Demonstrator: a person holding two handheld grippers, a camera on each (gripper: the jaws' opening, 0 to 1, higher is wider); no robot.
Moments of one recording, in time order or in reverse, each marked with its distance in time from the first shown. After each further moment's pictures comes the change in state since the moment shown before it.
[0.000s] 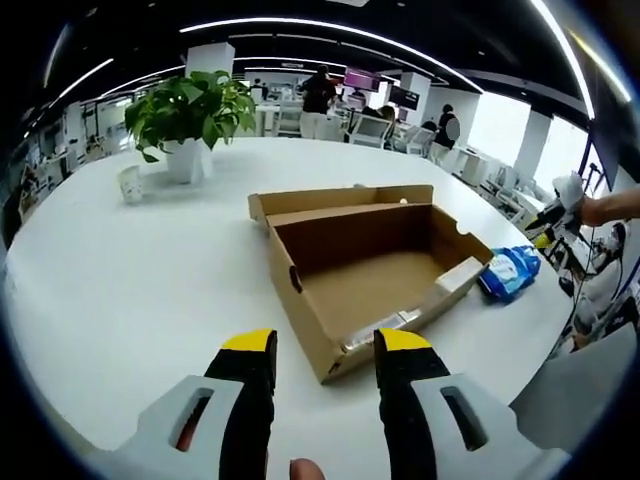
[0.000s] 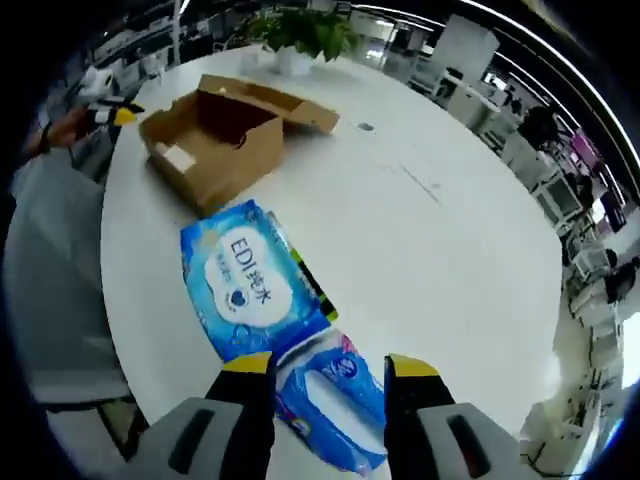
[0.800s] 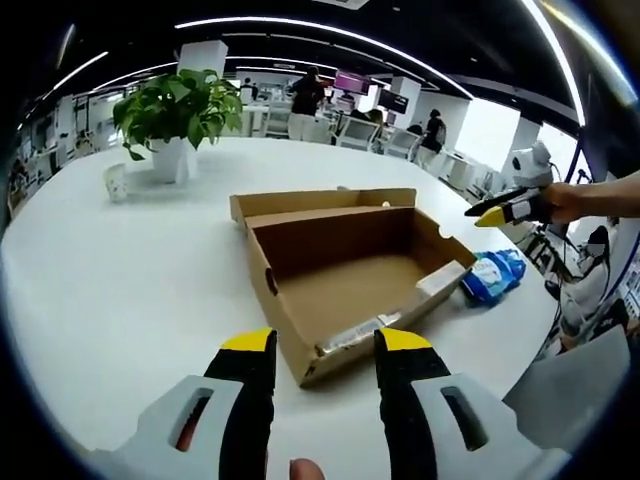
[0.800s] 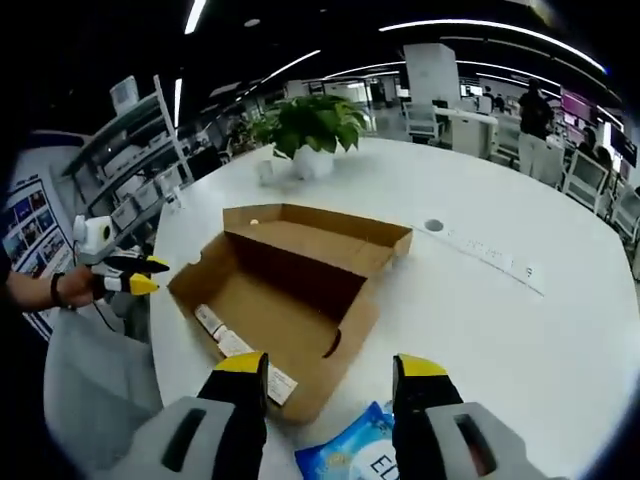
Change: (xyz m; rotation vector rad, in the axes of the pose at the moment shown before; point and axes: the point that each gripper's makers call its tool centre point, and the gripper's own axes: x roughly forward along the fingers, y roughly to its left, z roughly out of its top) left arm 0.006 -0.011 0.001 -0.001 -0.005 -0.063; right arm 0.061 0.133 0.160 0.105 -0.245 0.288
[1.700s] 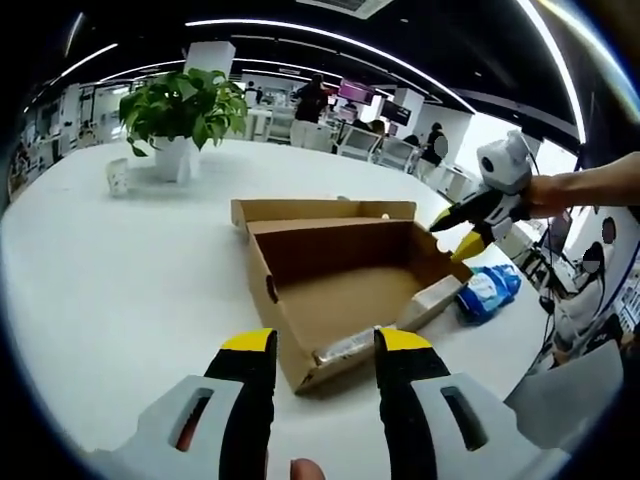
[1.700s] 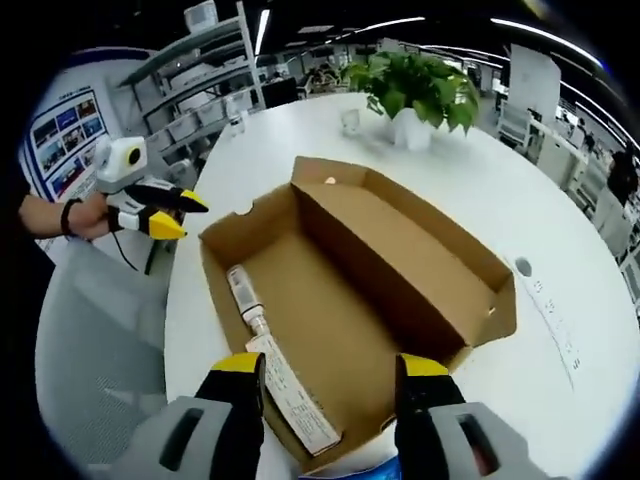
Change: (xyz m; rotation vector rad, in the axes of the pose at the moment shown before) left arm 0.002 0.002 0.005 -0.053 -0.037 -0.016; right arm 0.057 0.052 0.003 -0.357 0.257 0.188
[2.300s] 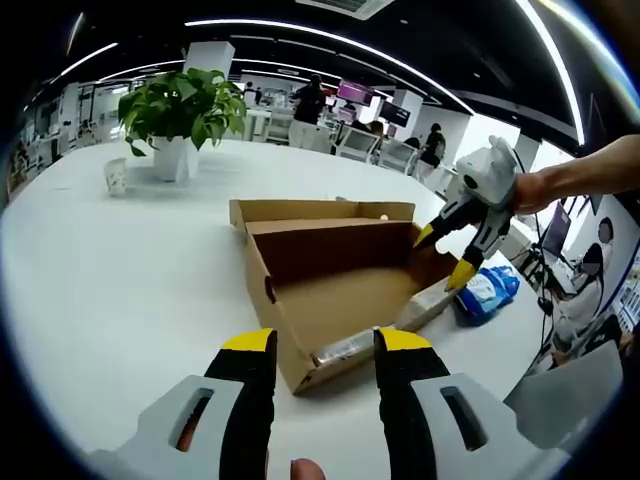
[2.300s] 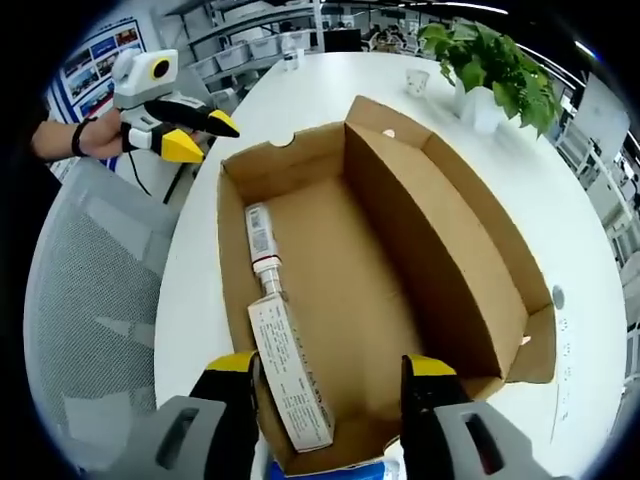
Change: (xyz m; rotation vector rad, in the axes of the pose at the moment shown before) left arm 0.002 -0.001 0.001 -0.004 -0.005 -0.008; right arm 0.026 0.010 -0.021 -0.216 0.206 0.081
